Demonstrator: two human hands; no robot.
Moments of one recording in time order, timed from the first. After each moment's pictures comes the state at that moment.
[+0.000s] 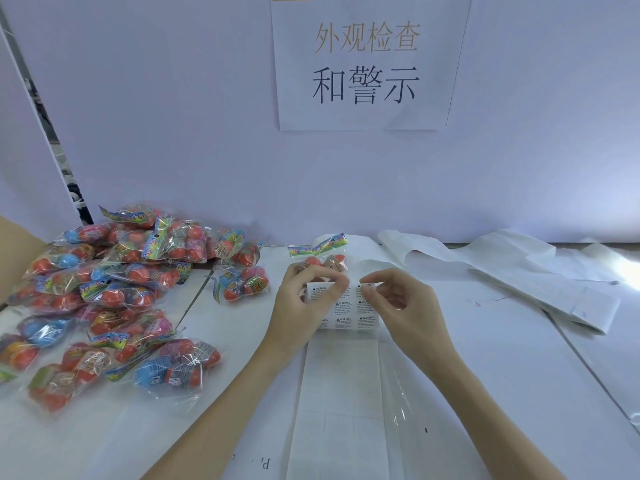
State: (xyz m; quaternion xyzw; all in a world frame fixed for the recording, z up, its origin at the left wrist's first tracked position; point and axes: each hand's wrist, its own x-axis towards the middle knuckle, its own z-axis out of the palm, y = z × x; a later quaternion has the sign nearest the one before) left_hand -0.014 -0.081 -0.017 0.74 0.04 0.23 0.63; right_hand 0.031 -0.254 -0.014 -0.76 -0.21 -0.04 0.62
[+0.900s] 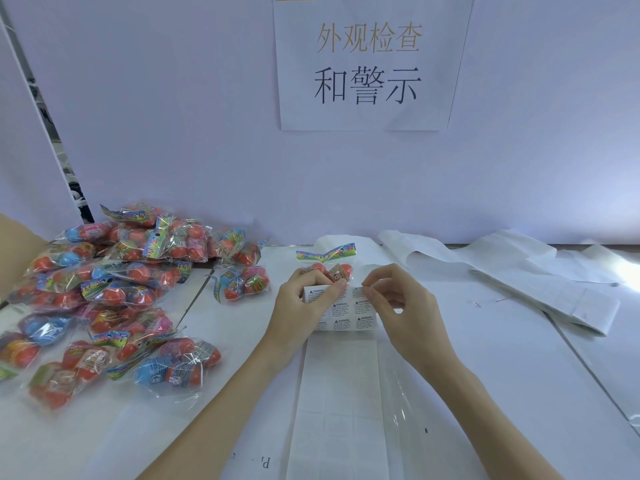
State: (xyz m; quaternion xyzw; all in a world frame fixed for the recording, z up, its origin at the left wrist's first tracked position) left_hand -0.011 -0.077 -0.020 0.73 0.07 0.19 0.66; right_hand 0.027 -0.253 -0.013 -0.78 -0.24 -0.07 0.58
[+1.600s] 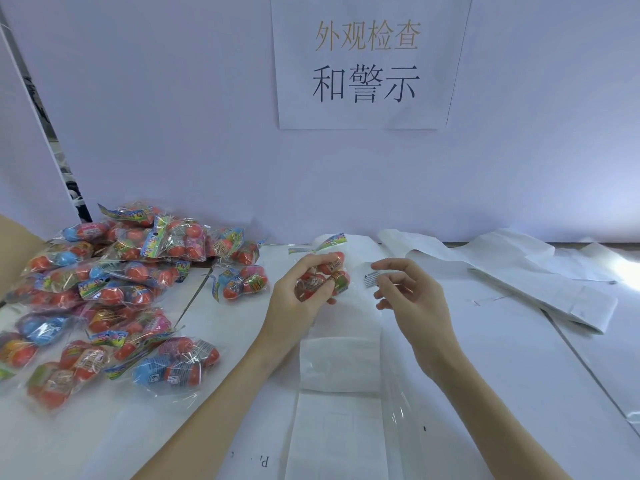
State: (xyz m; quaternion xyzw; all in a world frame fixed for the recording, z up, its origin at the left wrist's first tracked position) left_hand -0.009 -0.071 -0.025 0.70 -0.03 0.23 0.67; right_hand 0.027 -0.256 -0.004 -0.69 -0.14 0.00 0.71
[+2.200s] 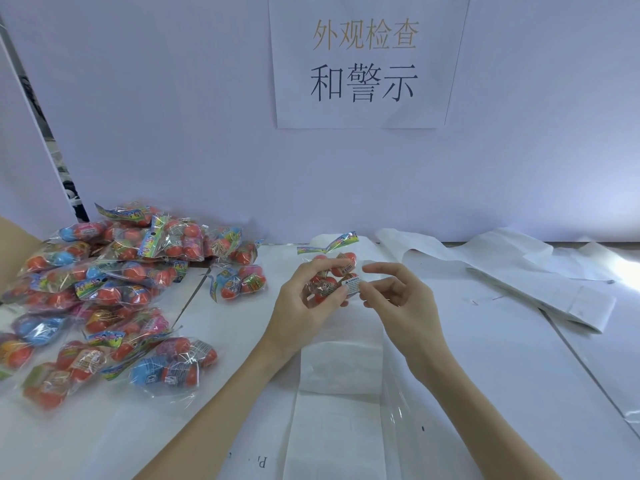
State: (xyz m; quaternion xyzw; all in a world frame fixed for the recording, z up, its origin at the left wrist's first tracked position) left_hand -0.011 -0.080 -0.026 0.70 -0.06 0.21 0.68; right_hand 0.022 -0.248 -0.010 -0.69 -0.14 0.01 0.71
